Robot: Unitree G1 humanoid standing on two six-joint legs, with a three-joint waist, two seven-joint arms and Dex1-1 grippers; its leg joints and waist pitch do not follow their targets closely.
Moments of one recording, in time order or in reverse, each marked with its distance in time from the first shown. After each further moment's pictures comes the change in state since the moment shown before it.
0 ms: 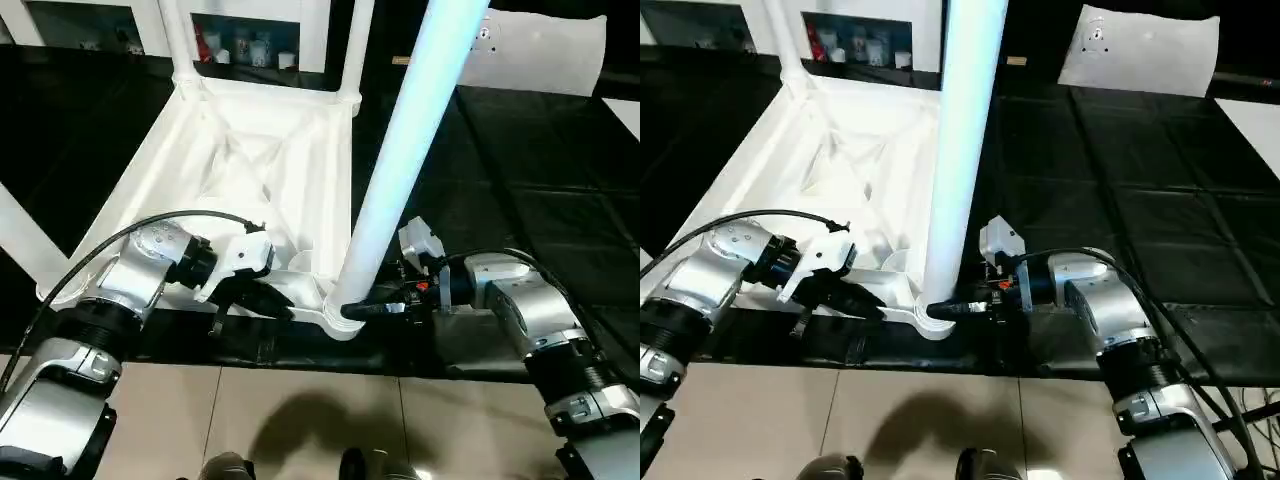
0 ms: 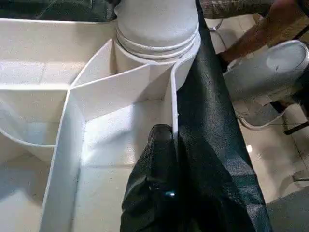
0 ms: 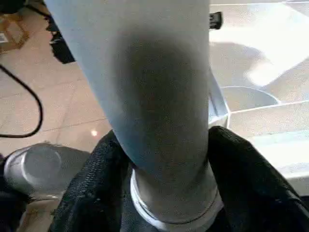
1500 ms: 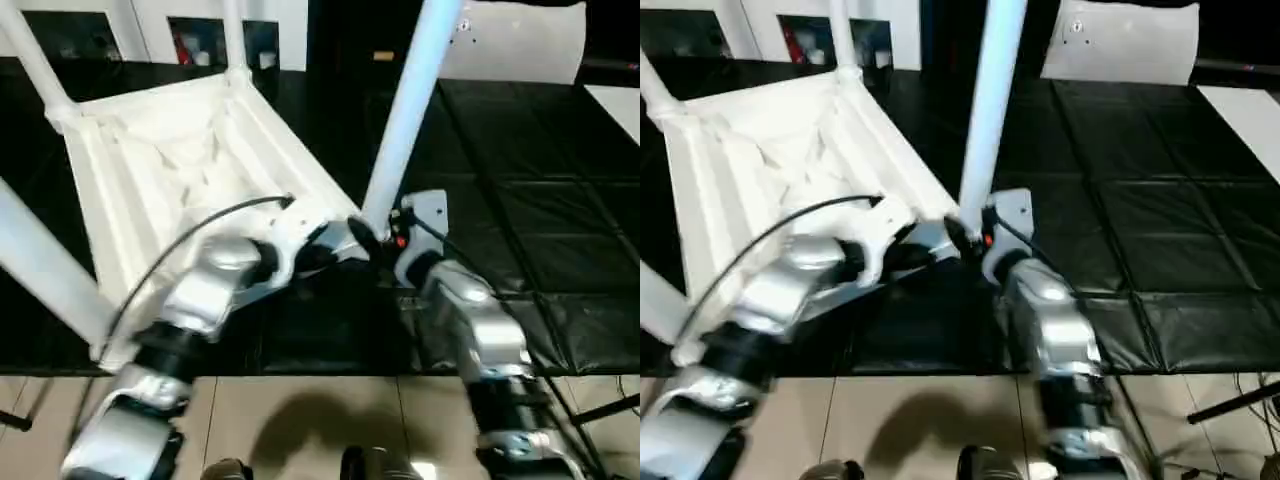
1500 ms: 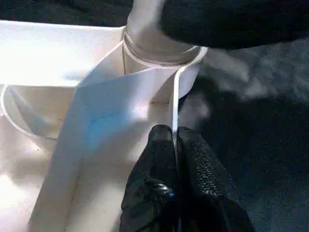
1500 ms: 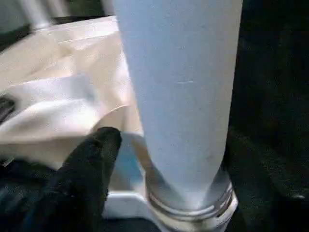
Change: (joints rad) left arm 0.097 -0.237 0.144 -0.277 0.088 0.486 0.629; right arm 0.138 0.298 -0.220 -0.188 -0.098 0.114 -0.818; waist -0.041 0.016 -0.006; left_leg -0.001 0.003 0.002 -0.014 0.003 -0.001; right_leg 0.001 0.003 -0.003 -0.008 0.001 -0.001
